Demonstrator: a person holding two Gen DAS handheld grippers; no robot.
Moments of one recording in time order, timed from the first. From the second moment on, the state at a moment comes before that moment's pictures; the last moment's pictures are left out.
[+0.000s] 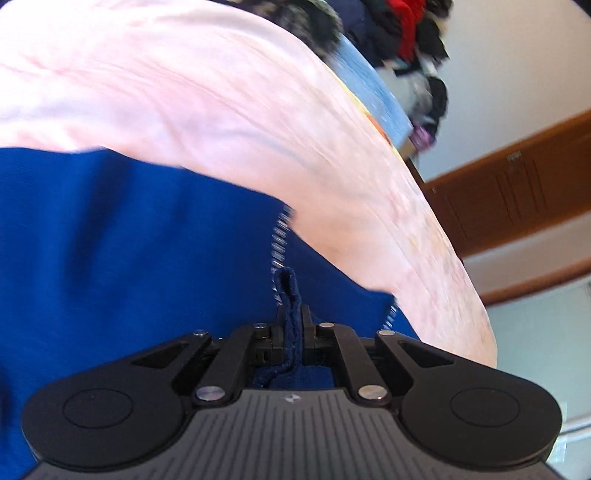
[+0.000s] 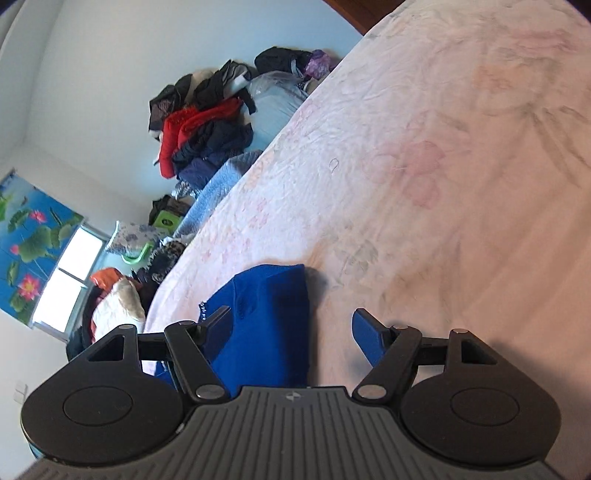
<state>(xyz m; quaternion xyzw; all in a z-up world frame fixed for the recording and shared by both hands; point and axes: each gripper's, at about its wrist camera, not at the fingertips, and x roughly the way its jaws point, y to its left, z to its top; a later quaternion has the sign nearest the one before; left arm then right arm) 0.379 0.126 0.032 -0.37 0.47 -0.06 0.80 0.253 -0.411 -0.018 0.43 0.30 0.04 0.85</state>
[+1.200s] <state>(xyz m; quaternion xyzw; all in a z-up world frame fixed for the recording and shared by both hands) 0.344 0.251 0.008 -0.40 0.46 0.04 0.79 0.395 -0.320 0.004 0.25 0.41 0.16 0.86</state>
